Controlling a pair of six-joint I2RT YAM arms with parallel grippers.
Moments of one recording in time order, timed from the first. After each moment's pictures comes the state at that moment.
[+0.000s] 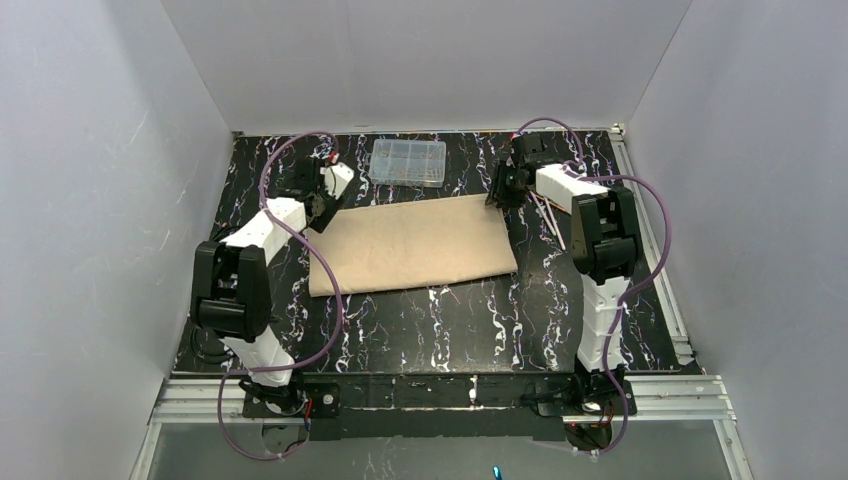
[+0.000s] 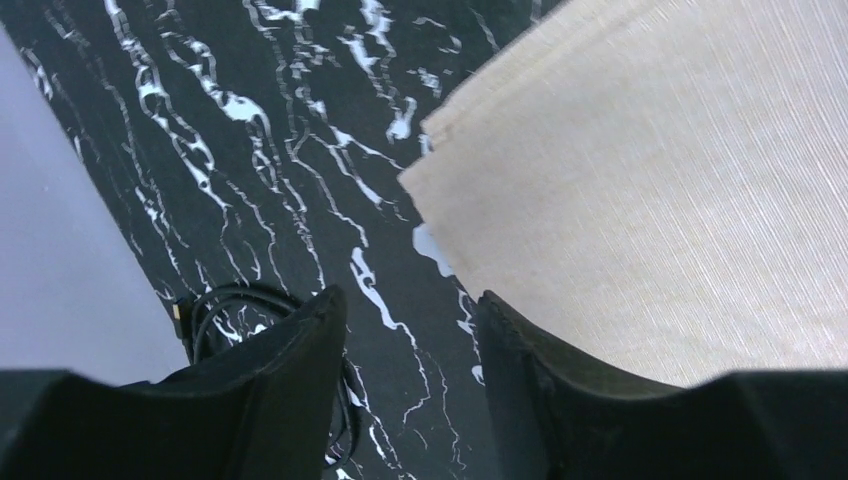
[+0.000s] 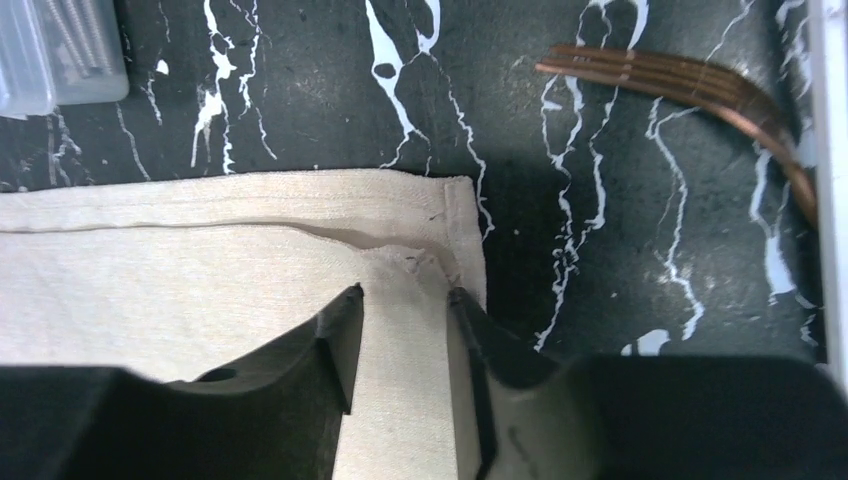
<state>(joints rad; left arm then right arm) -0.16 1.69 1.14 -0.40 -0.20 0.54 0.25 2.15 1.59 -0.39 -0.22 0.39</state>
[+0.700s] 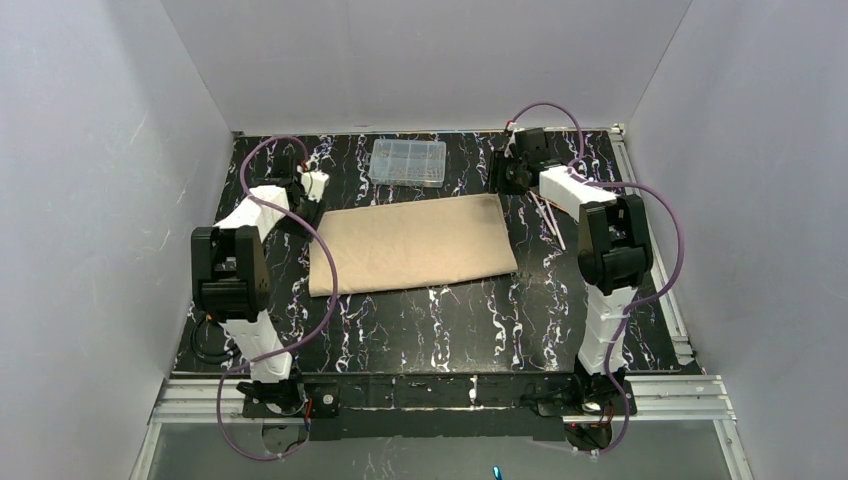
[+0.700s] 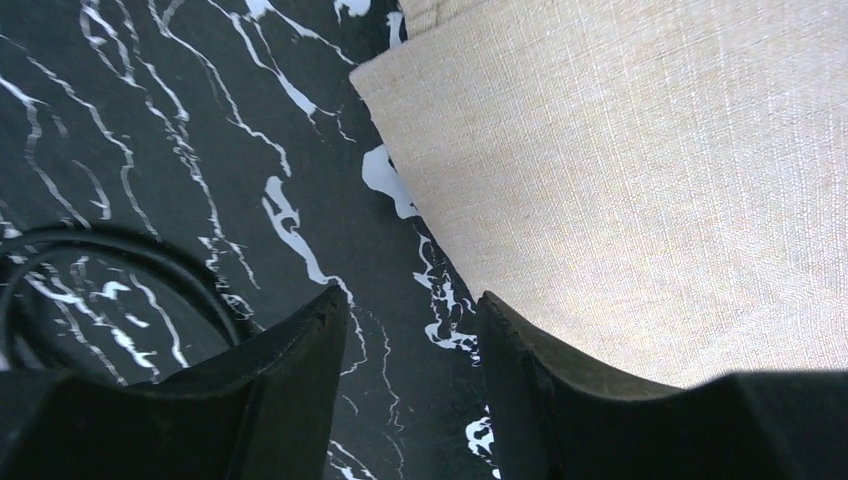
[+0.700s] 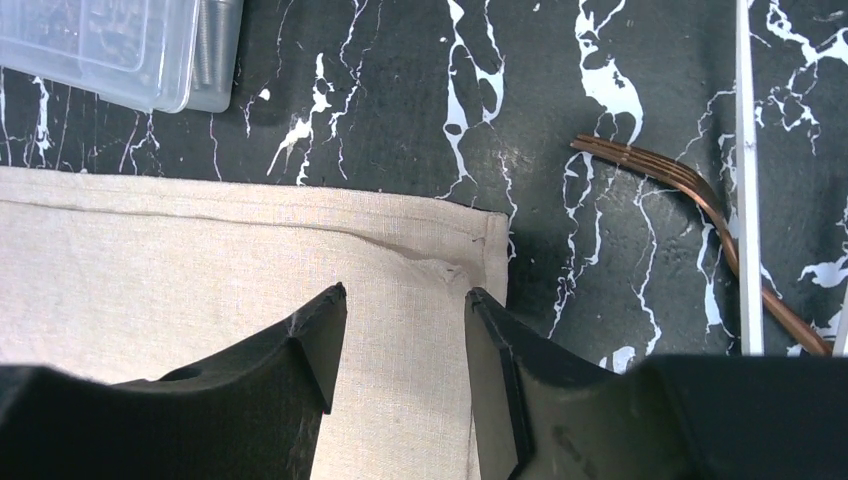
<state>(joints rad) -0.02 1.79 1.26 -0.64 -0.02 0.38 0.26 2.04 1.52 -0.28 -0.19 0.26</state>
